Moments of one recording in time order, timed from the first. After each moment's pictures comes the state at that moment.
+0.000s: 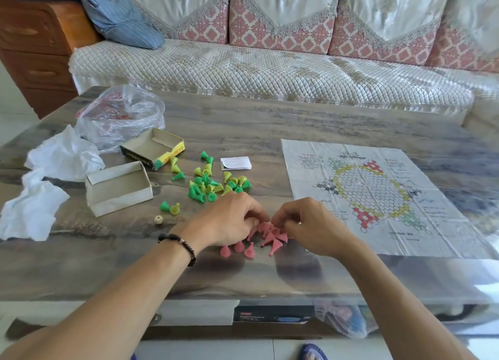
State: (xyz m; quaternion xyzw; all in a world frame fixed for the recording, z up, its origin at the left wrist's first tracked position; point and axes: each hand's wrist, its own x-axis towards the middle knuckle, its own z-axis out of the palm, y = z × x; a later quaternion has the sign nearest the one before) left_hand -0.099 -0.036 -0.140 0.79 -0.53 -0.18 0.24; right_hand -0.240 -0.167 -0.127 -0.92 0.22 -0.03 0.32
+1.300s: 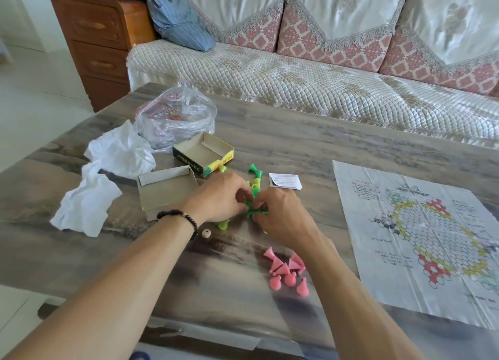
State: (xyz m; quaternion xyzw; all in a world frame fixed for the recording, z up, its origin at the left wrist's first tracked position) left_hand 0.010 0.006 -0.143 0.87 -0.43 -0.08 0.24; right_hand -0.099 -0.114 -0.144 -0.97 0.12 -0.07 0.19
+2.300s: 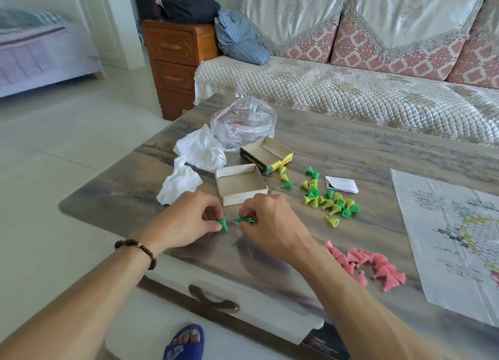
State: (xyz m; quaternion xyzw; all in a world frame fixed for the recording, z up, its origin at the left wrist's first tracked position) left_hand -0.018 0.185 -0.138 0.91 -0.30 -0.09 0.26; right_hand -0.096 0.007 -0.133 -0.96 -0.05 -0.12 0.24
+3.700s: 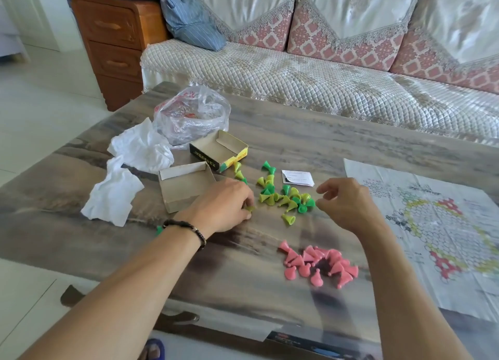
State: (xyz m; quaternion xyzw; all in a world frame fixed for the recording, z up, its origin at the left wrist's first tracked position) left_hand -0.011 0.037 -0.143 0.88 -0.45 -0.04 0.17; right_hand -0.137 -0.166 -0.118 -0.91 0.31 -0.11 0.24
